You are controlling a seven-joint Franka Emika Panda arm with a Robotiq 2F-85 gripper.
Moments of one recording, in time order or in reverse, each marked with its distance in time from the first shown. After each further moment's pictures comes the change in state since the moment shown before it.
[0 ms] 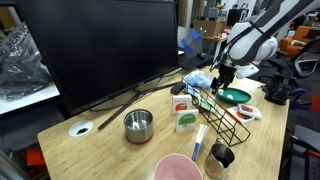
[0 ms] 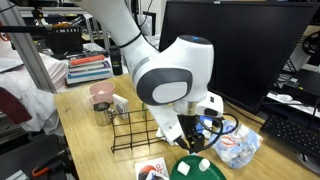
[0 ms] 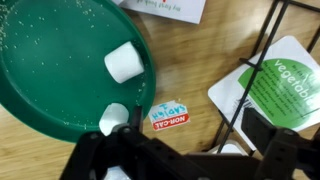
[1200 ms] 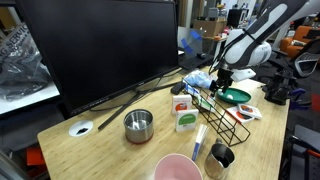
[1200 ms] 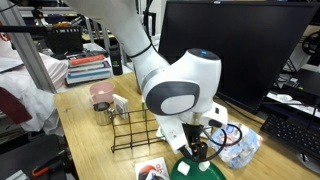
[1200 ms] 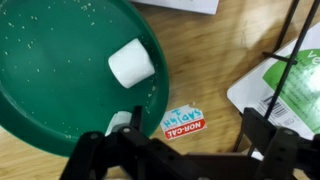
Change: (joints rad) arm -0.043 0.087 0.021 0.061 0.016 0.001 0.018
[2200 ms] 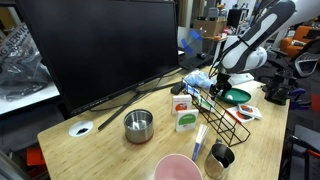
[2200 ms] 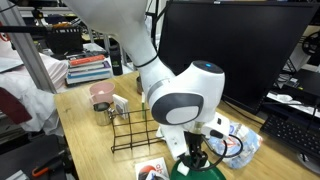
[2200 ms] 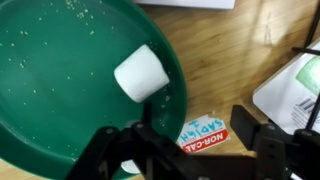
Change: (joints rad) arm -0.011 0.075 -0.007 0.045 0.001 0.001 0.068
